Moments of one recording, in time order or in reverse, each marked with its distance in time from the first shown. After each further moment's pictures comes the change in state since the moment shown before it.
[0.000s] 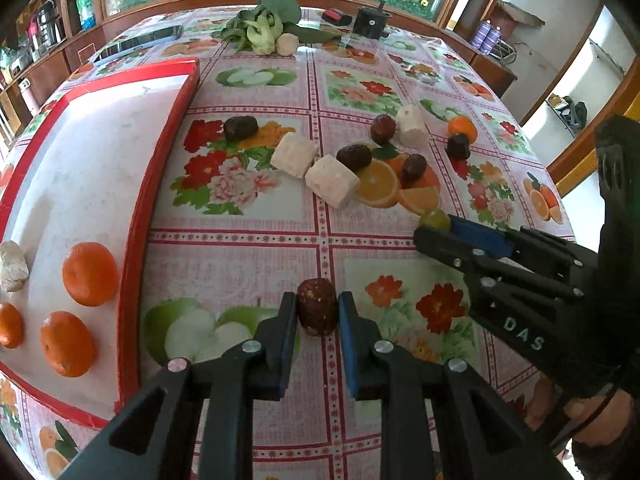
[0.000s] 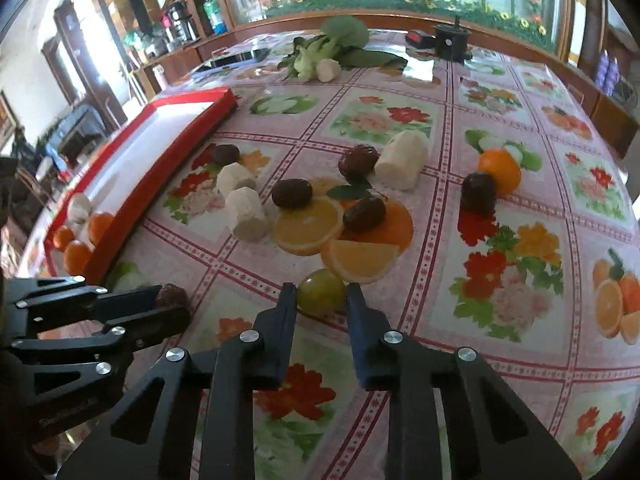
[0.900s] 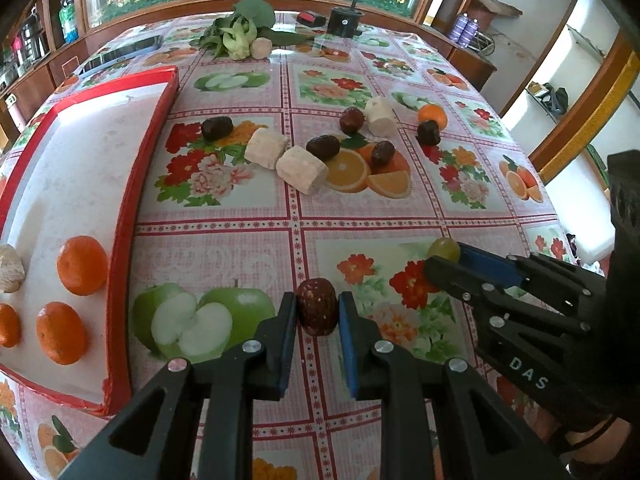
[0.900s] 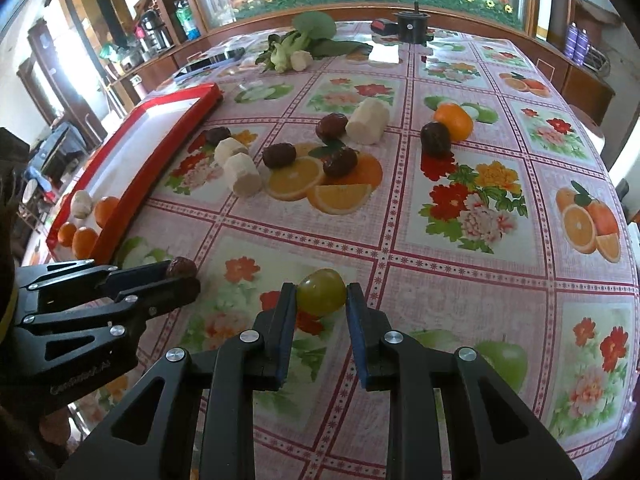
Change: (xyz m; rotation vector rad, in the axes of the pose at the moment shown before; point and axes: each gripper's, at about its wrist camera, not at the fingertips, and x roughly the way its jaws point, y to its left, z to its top) left arm -0.013 -0.009 -0.014 0.061 -0.013 -0.040; right arm -0.026 0.011 -0.031 0.067 0.012 -0.070
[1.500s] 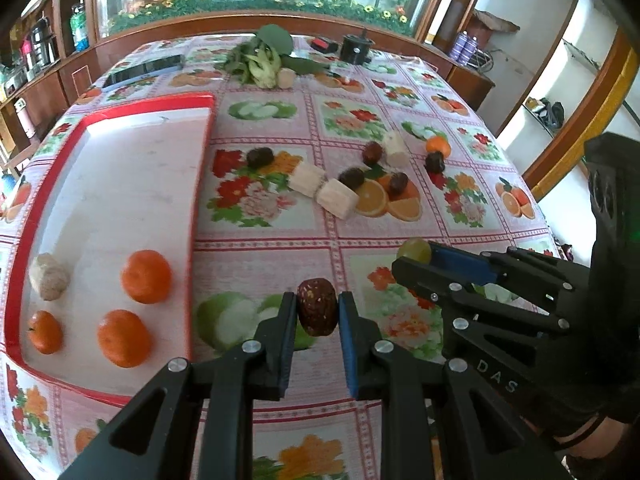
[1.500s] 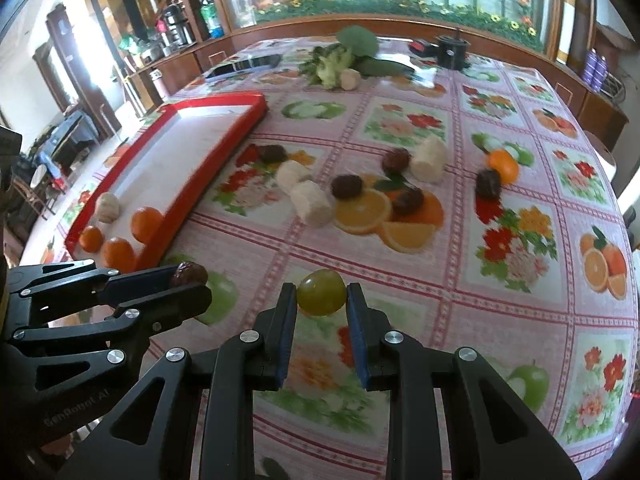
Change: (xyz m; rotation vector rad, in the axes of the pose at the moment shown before) left arm -0.037 0.031 0.004 -0.010 -0.061 0.004; right arm -0.003 0.052 0.021 -0.079 -0.021 0.029
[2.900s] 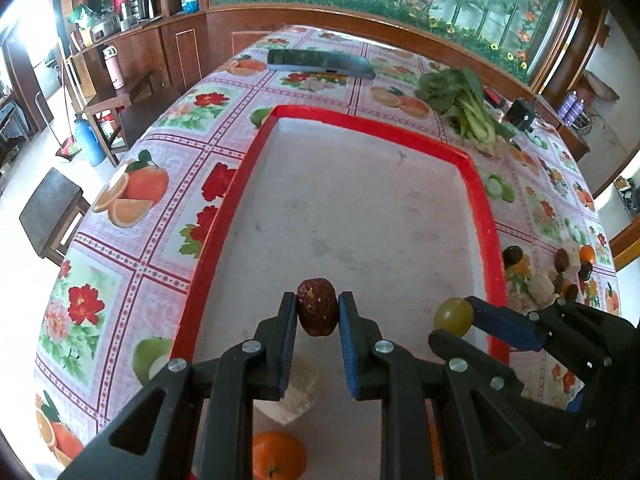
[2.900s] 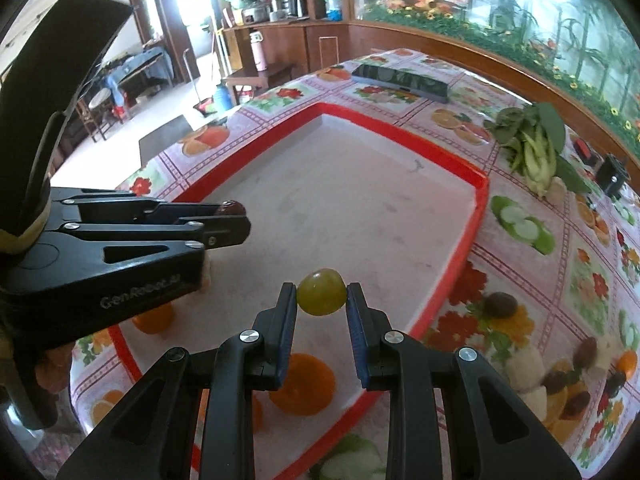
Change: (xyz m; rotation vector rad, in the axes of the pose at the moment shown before) left arm 0.008 0.190 0.047 -0.239 -0.004 0.224; right arm 0.087 0.156 0.081 -0.339 0.022 0.148
